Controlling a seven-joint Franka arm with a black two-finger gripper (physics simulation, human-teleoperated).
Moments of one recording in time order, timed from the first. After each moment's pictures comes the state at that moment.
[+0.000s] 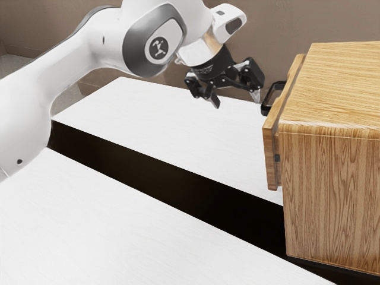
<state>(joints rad) 0.03 0.30 -0.20 -1.16 0.05 1.87 -0.46</state>
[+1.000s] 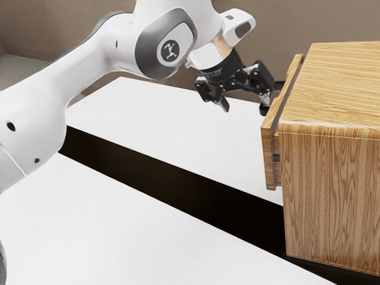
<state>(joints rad) 0.02 0.37 -0.22 -1.09 0.03 1.87 -0.46</state>
